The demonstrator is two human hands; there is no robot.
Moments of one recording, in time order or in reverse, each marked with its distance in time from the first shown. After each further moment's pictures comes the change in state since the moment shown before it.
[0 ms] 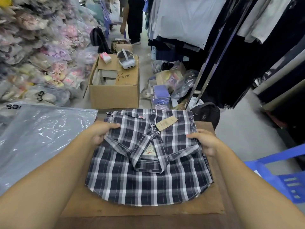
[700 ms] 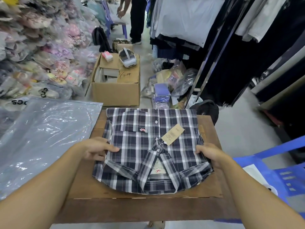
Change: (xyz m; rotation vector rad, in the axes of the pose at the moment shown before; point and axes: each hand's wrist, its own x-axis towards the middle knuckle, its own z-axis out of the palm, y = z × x) left_hand -0.045 -0.072 -0.027 0.312 -0.221 -0.148; right_hand -0.040 0.065 -0.006 -0.195 0.073 0.112
